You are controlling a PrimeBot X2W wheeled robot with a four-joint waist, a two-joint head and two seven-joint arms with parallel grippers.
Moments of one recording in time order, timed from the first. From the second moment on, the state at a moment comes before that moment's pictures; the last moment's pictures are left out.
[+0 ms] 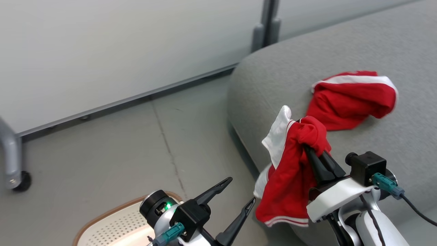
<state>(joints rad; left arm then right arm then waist) -0.17 0.25 -0.74 -0.04 -0.34 -0.04 -0.02 -0.22 -0.09 0.28 0.17 0.28 0.13 -0.08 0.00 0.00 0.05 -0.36</state>
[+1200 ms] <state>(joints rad) -0.46 0.28 -0.72 -0.16 -0.26 -0.06 0.05 -1.01 -0.26 -0.04 0.62 0.34 0.13 -0.26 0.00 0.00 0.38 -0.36</state>
